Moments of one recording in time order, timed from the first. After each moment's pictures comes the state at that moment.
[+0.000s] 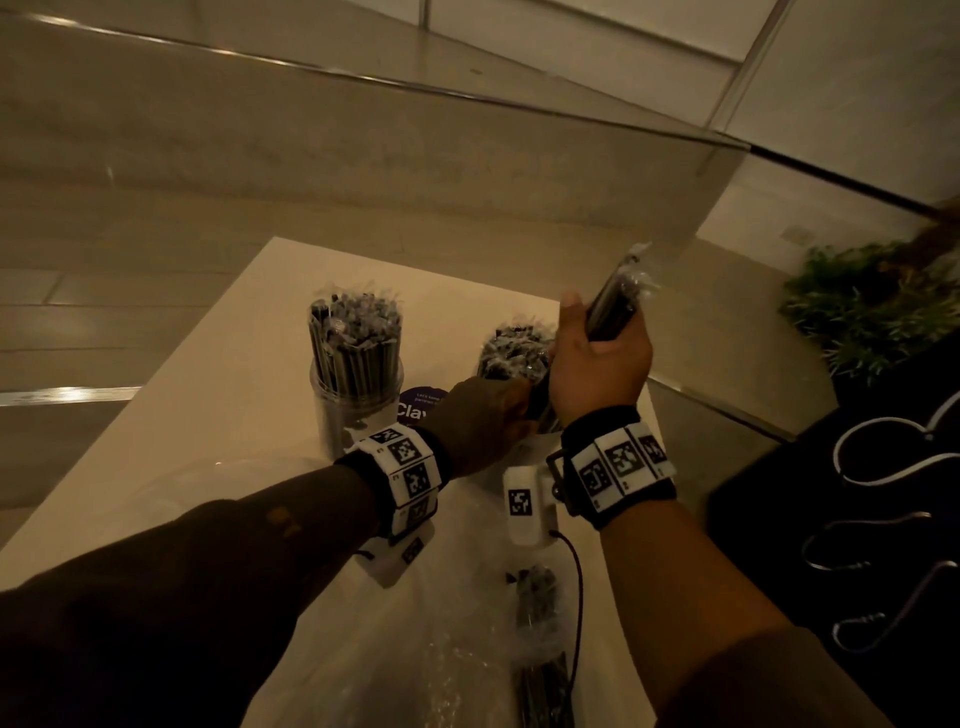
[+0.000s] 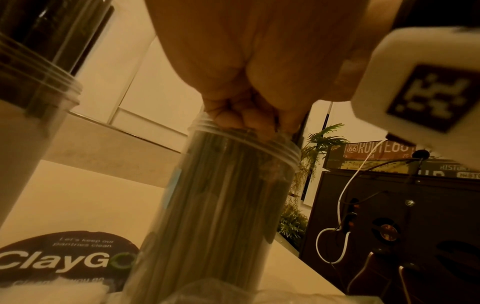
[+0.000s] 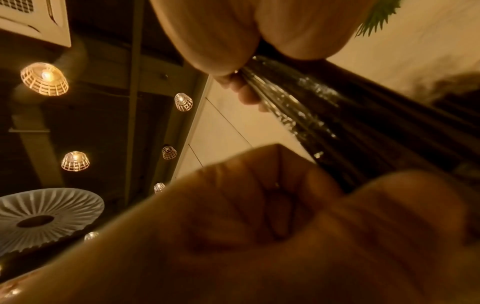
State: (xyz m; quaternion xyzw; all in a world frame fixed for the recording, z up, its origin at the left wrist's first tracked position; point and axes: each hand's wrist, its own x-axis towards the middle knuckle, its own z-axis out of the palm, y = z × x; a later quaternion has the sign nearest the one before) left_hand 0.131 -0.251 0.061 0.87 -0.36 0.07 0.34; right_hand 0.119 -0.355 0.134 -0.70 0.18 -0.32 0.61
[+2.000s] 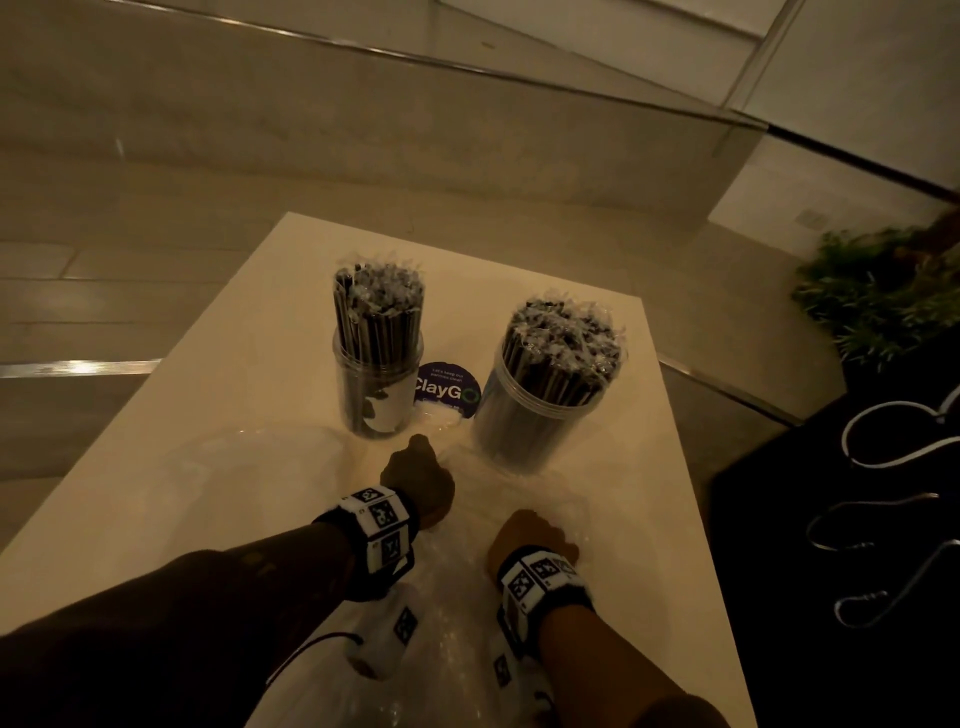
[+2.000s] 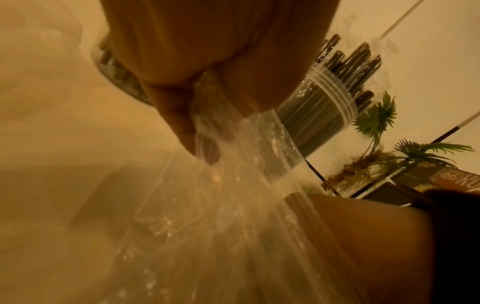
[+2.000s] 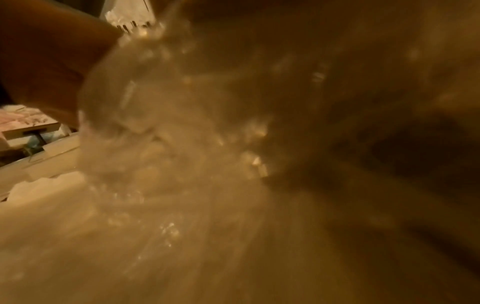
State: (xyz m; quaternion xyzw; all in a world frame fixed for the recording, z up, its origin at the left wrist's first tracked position) left_hand 0.082 -0.208 -0.019 0.89 0.12 -0.24 0.36; right_hand 0.015 -0.340 -0.040 -0.93 0.25 0.27 0.10
